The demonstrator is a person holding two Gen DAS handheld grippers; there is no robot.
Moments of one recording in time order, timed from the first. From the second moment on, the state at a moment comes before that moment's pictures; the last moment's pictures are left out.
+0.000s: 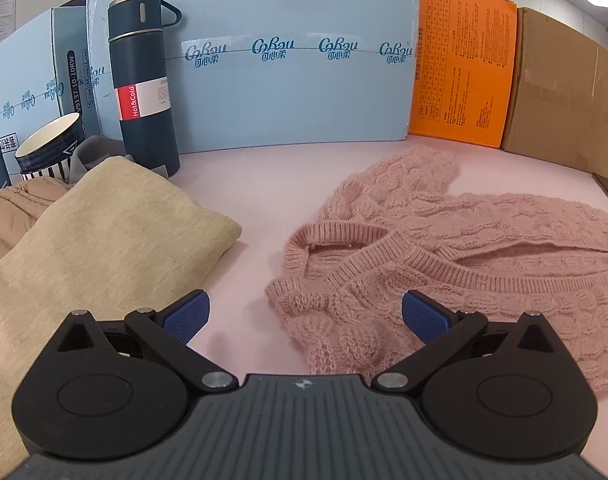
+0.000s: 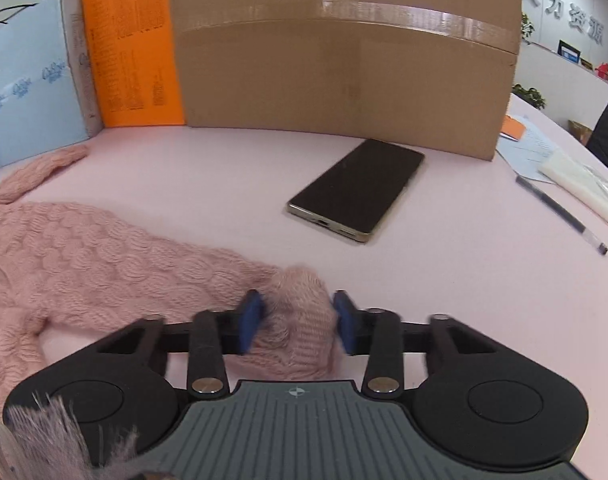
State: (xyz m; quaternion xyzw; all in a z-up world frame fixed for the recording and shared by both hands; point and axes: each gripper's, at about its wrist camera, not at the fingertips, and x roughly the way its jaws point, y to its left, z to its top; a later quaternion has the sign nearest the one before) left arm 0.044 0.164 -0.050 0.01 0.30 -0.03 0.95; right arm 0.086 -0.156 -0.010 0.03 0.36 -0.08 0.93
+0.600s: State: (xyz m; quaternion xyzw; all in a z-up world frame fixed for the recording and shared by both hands) left arm 0.054 0.170 -0.057 0.00 0.33 -0.03 0.94; right arm 0.063 -0.125 0.006 -0.15 0.29 -0.21 0.92
